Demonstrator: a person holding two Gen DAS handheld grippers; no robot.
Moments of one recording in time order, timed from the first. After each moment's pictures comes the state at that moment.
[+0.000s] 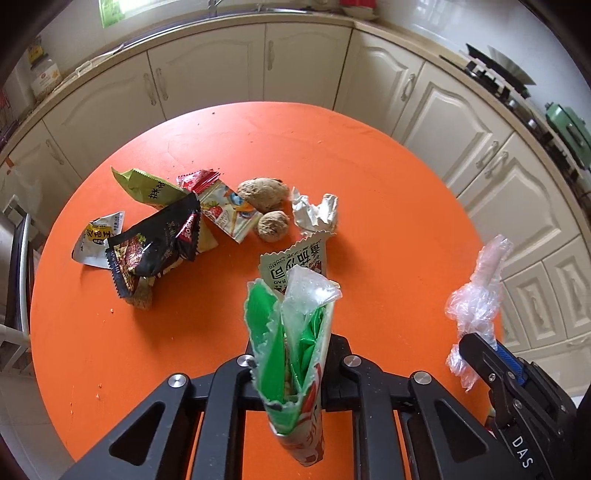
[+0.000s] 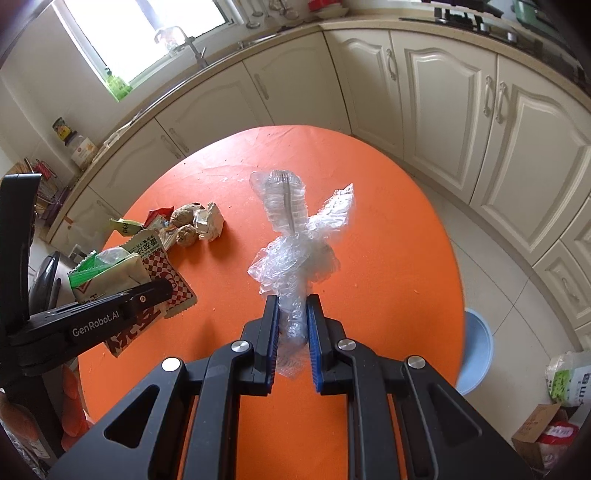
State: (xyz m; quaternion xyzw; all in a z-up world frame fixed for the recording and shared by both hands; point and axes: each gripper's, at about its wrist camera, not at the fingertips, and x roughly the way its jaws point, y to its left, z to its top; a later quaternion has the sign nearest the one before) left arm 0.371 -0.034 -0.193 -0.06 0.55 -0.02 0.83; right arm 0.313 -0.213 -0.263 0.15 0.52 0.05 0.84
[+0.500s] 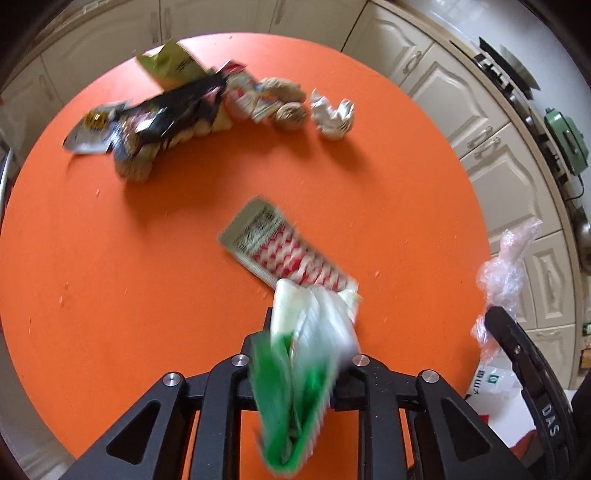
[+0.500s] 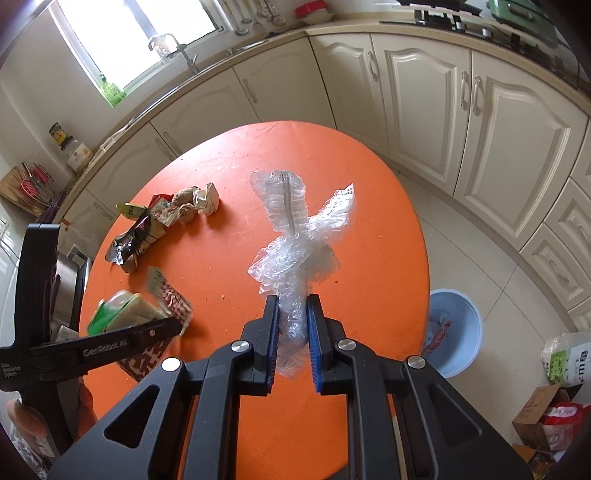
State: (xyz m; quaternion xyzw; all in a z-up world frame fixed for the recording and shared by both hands) left arm 0.303 0.012 -0.222 -0.13 0.61 -0.04 0.78; right arm 0.263 -0.221 -0.253 0.15 0.52 0.03 0.84
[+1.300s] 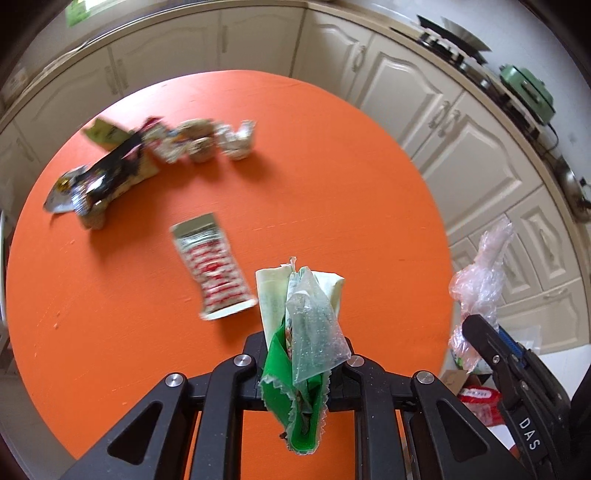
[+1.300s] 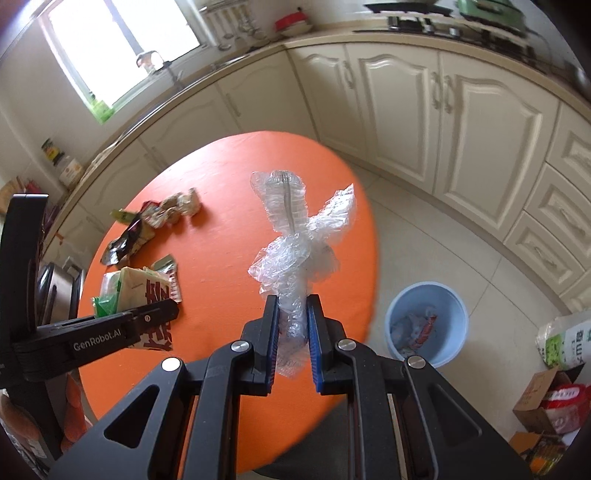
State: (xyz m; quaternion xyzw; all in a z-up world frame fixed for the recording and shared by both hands) left arm 0.286 -0.064 -0.180 -0.05 0.58 -0.10 0.81; right arm 0.218 -0.258 -0.242 0.17 0.49 -0.01 0.85
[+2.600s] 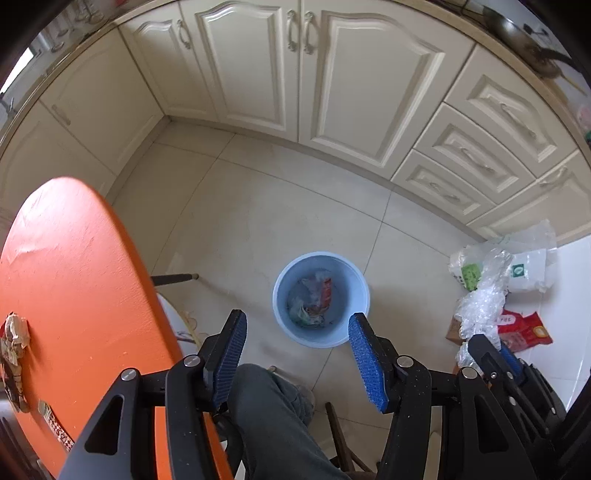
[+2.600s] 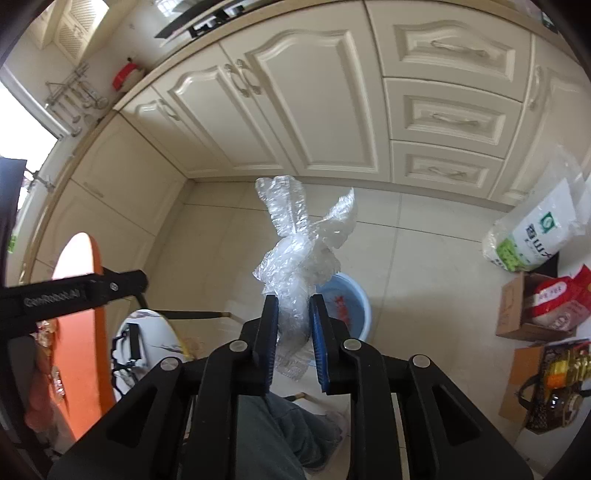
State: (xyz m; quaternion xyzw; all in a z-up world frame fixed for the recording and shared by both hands) left arm 0.387 -0.378 -0.254 0.15 0.60 -0.21 0.75; right arm 0.159 -0.493 -0.295 0.30 0.48 -0.22 0.79
